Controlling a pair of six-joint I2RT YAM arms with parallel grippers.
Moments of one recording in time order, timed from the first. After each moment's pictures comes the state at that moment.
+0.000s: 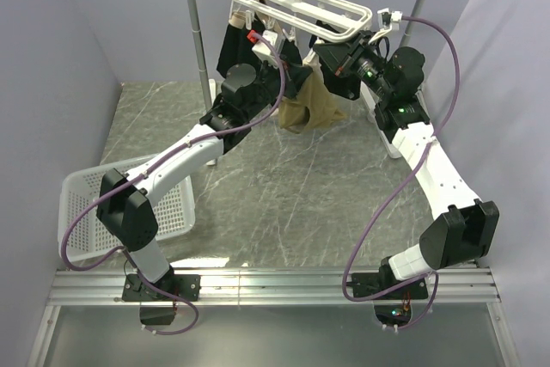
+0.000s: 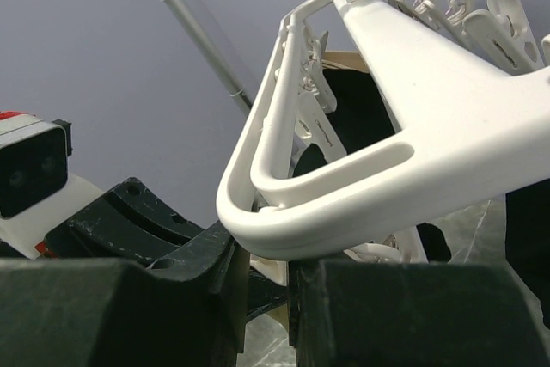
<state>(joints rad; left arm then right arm) -0.70 1.69 1.57 0.30 0.07 -0.34 0.23 1.46 1.44 0.28 -0.49 0.65</state>
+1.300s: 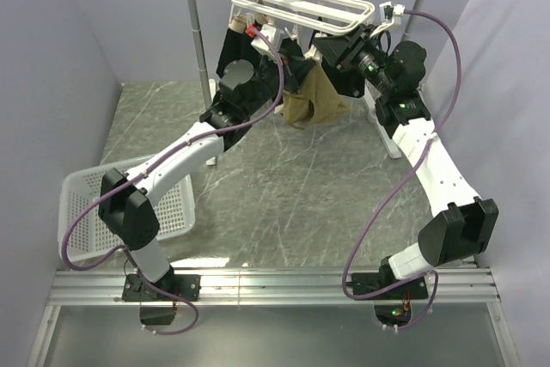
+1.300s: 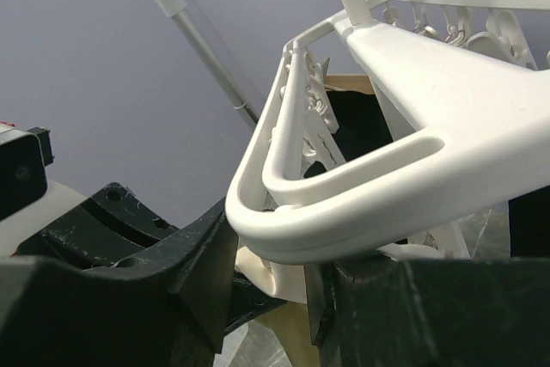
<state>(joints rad) -0.70 1.70 1.61 0.34 0.10 -0.34 0.23 1.49 1.50 0.25 -0.48 0.65</state>
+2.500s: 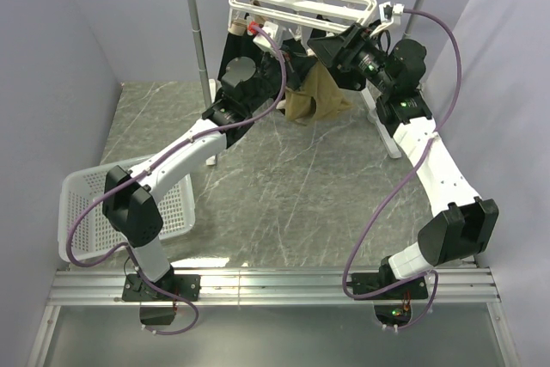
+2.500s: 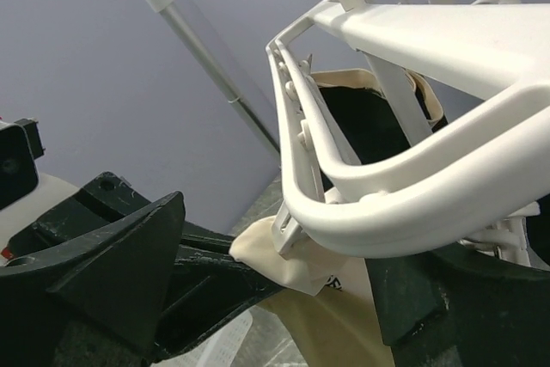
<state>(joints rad) -0.70 1.73 1.65 0.34 0.11 -0.33 0.23 1.49 1.52 0.21 -0.48 0.67</state>
